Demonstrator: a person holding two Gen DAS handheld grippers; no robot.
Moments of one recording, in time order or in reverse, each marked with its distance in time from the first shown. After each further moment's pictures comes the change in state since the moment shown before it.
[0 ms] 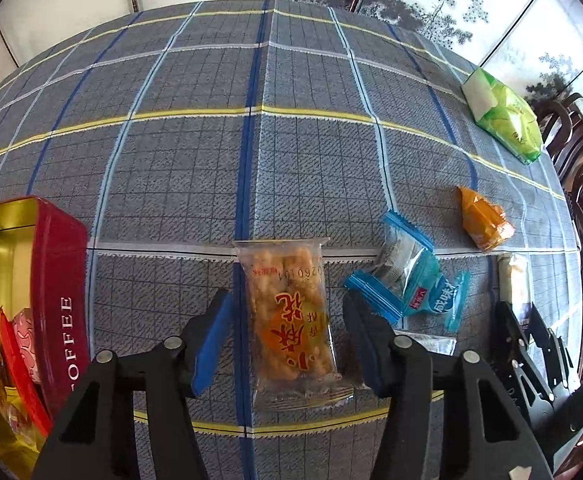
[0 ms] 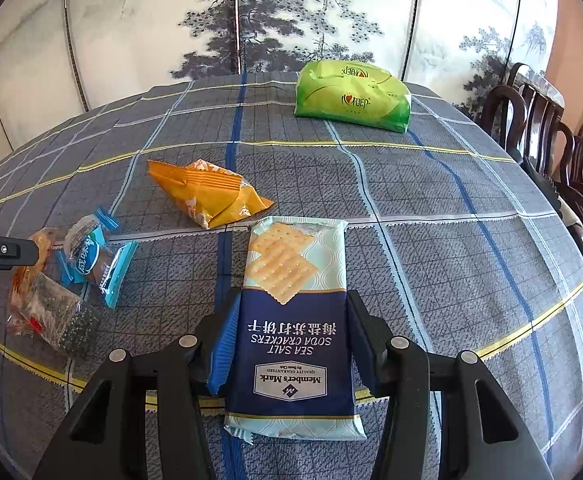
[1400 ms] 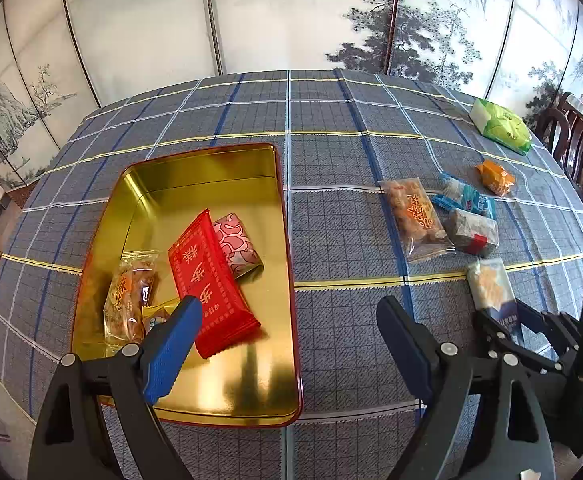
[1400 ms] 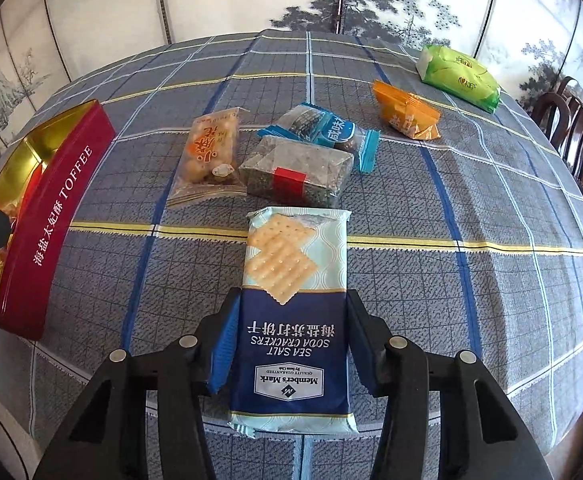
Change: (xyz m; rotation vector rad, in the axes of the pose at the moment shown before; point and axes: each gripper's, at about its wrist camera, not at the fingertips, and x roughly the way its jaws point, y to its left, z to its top) left arm -0.116 0.096 -0.135 0.054 -0.297 0.159; right arm -0.076 0.131 -0.070 -0.139 0.145 0.106
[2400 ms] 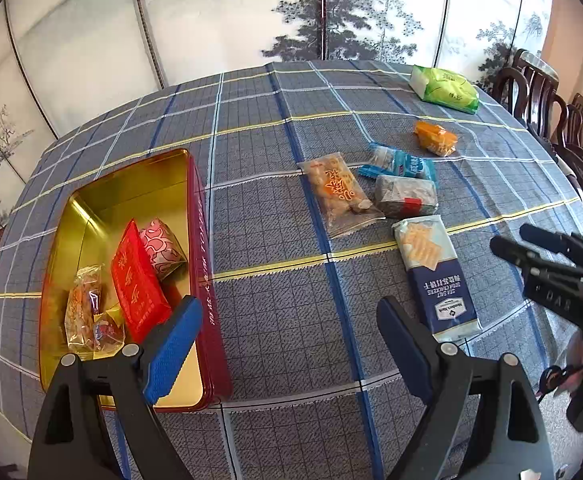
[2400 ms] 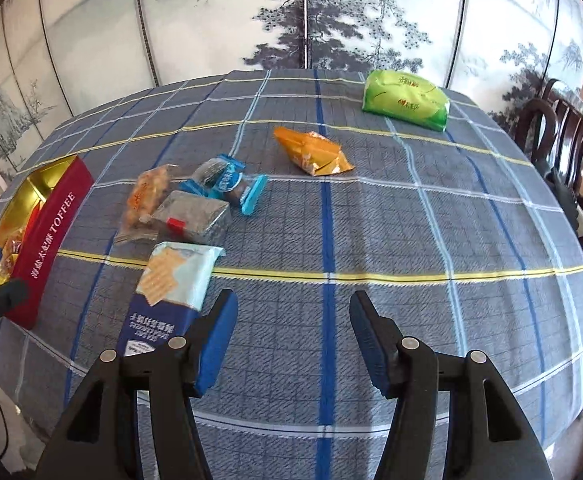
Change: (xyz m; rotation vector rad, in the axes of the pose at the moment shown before) left arm -0.003 -0.057 -0.013 0.154 0.014 -0.078; right arm -0.031 -0.092 0.005 0.035 -0.092 0.069
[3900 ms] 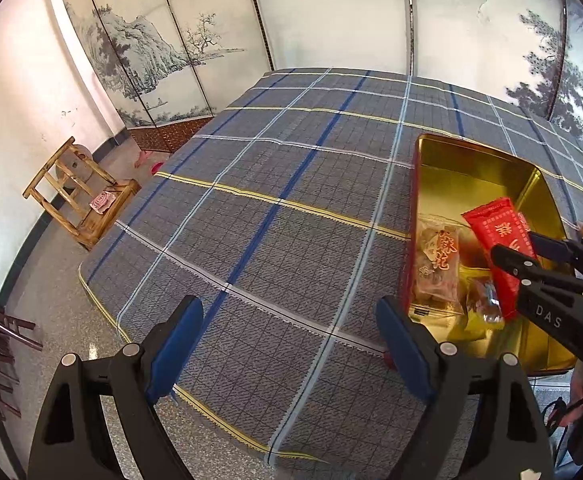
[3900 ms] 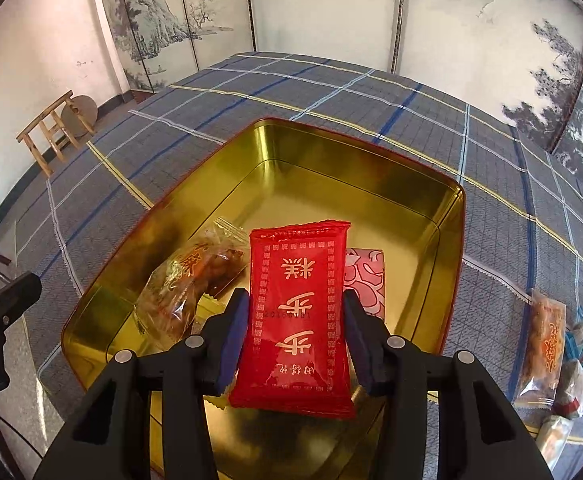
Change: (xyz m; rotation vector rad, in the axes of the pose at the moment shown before) left arm -0.058 0.239 -0.092 -0.439 0.003 0.466; right arm 0.068 0.339 0.041 -0.459 0.025 0.306
